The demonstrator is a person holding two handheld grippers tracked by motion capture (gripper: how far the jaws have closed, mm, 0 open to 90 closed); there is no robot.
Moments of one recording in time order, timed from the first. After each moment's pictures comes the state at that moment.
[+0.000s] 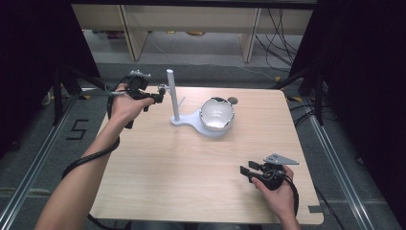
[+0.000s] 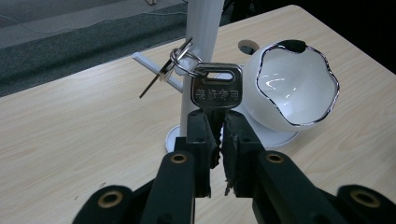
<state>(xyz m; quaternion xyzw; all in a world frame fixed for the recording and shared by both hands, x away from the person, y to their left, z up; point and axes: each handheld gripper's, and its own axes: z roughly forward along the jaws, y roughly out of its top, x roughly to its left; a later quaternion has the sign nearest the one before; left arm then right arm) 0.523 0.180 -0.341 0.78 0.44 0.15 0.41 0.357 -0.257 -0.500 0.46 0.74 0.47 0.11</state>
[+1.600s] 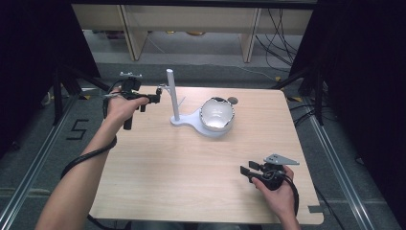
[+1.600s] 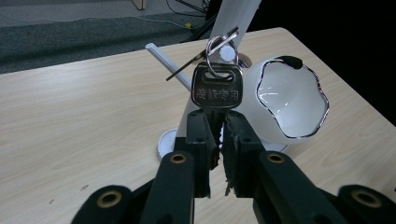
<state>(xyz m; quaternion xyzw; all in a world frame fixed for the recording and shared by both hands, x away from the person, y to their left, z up) 0.535 0.200 -0.360 0.75 0.47 0.11 0.46 0.358 -0.258 -0.501 0.46 0.75 0.46 0.12</state>
